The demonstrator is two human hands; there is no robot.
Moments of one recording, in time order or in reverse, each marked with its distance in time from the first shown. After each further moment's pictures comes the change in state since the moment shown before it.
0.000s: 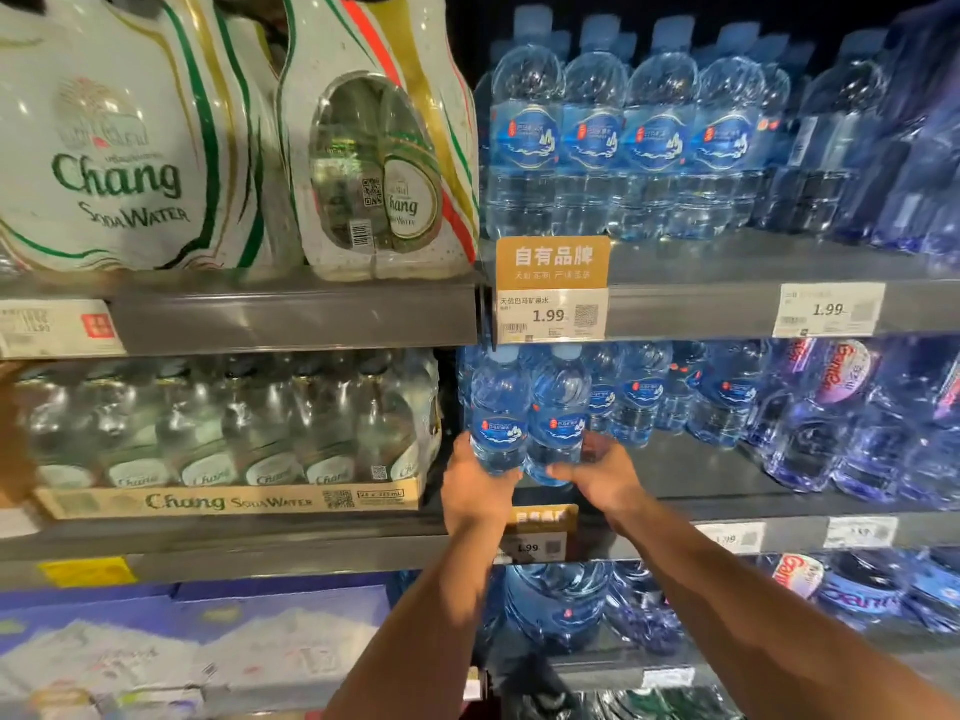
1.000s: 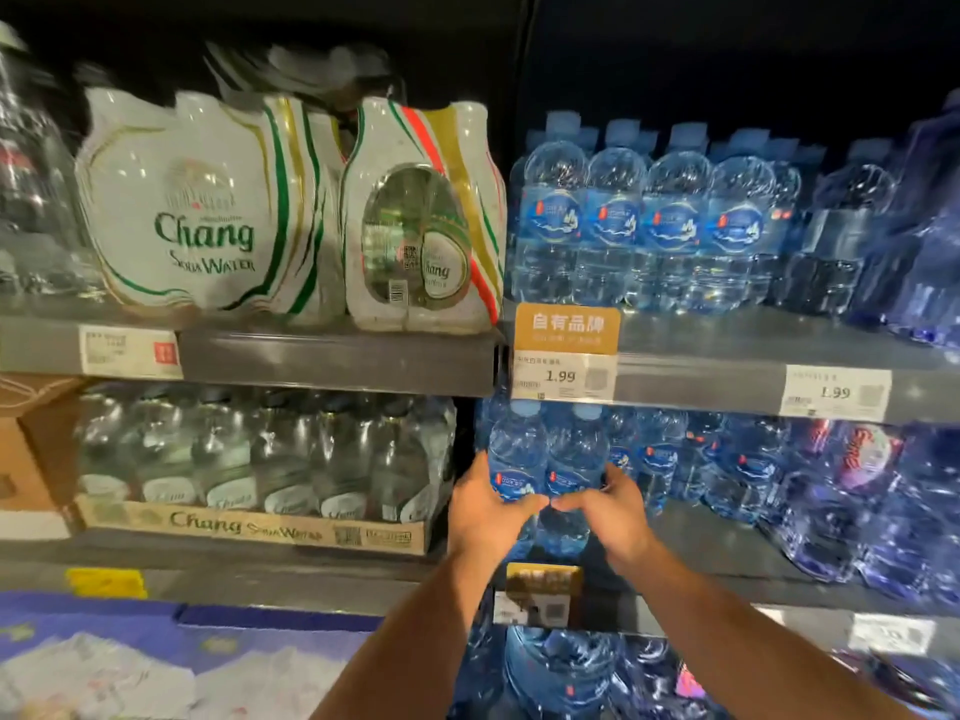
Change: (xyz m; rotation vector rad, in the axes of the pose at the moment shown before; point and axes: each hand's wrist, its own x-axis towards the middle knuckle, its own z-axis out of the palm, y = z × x) left_hand 0.011 0.022 -0.016 -0.155 -0.049 0.156; right_hand -0.001 -0.031 -0.005 0.284 -0.042 -0.080
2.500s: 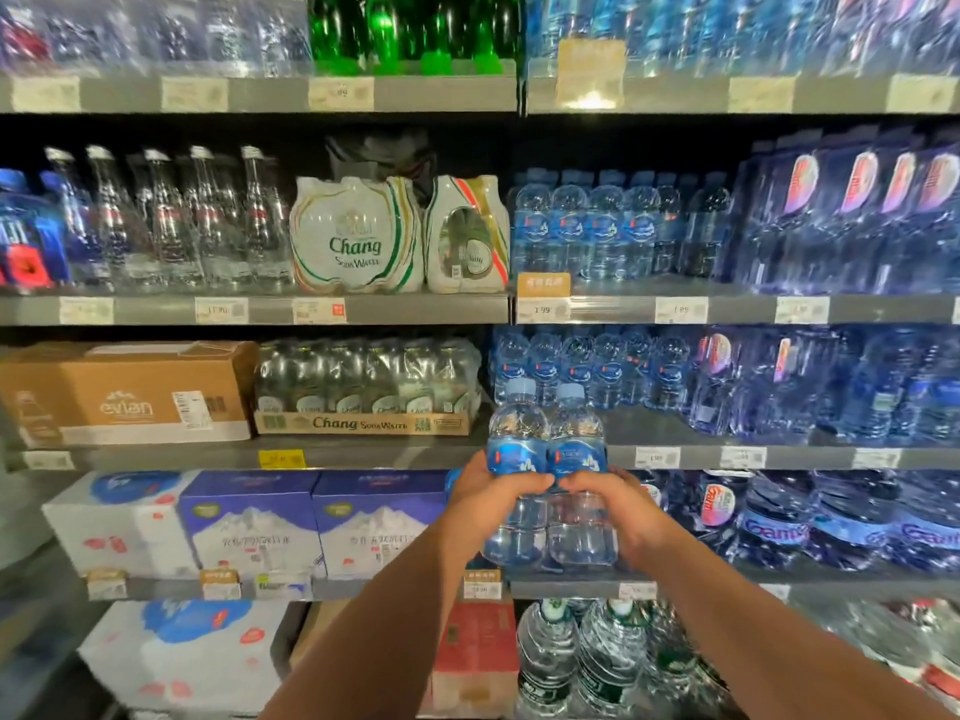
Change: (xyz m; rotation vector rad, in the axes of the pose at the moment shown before) left_hand -0.266 0.070 -0.134 -0.292 -0.291 -0.190; right_hand -0.321 -0.037 -0.022 0.193 -0.148 0.142
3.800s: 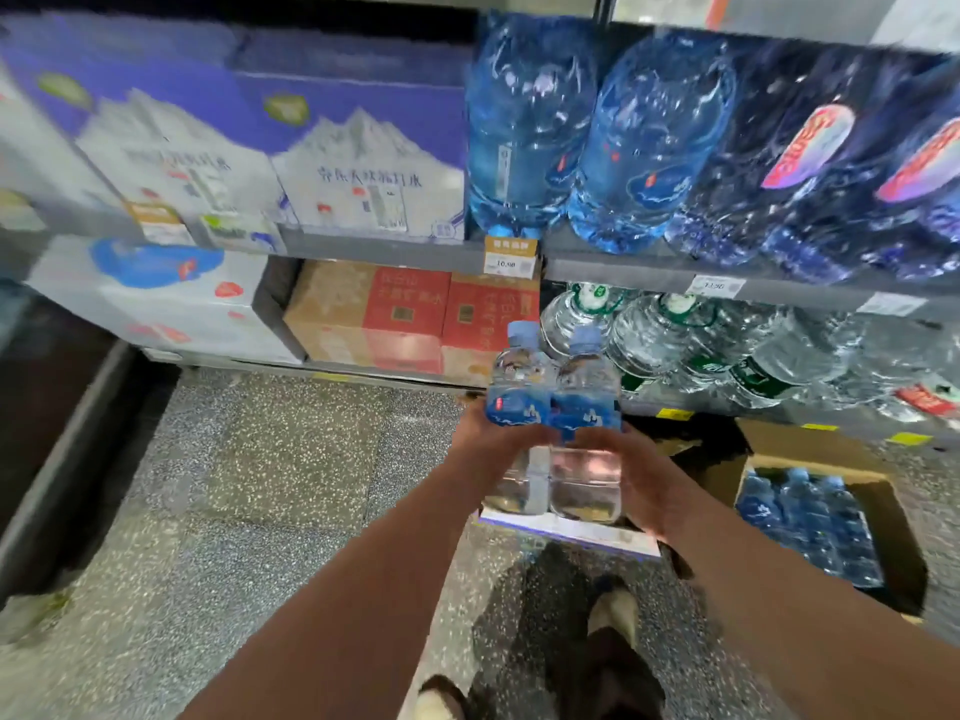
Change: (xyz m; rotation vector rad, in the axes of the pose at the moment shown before) left_hand -0.023 -0.381 0.020 -0.128 0.004 -0.470; right_hand 0.033 0.357 -0.045 -0.004 -0.074 0.599
